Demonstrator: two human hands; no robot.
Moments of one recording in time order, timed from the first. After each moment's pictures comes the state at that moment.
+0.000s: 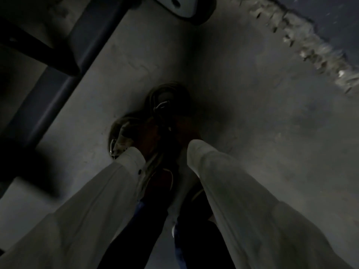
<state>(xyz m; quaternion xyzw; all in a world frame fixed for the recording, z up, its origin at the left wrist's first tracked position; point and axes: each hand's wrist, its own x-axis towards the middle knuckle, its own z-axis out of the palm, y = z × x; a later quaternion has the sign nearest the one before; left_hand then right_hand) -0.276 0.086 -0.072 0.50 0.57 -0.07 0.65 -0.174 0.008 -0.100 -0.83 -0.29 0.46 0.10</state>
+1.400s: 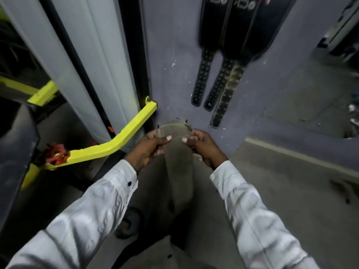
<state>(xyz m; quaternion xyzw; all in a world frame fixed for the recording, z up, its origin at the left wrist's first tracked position) -0.159 -0.006 0.638 0.52 0.23 0.00 0.82 -0.066 -0.185 0.657 -0.72 -0.17 0.31 0.60</state>
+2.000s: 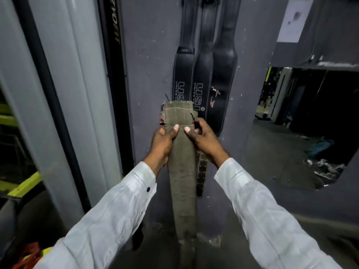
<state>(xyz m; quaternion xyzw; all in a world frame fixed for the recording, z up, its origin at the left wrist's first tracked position) -0.075 -0.059 0.878 0.57 0.02 0.24 0.78 -0.022 -0.195 0.891 -0.71 -0.30 0.02 0.64</state>
